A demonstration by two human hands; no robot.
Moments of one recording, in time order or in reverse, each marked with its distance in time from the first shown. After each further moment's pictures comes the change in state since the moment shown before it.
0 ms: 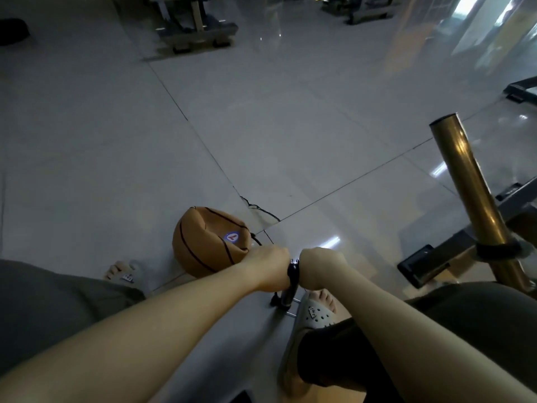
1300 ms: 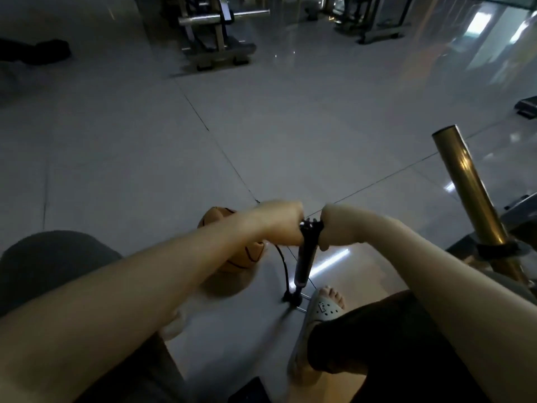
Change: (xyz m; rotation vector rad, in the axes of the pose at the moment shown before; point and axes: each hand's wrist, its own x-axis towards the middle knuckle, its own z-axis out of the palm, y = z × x) left_hand -0.065 0.003 -0.105 -0.088 0.059 0.048; right_hand -0.068 0.005 -0.086 0.144 0.113 -0.111
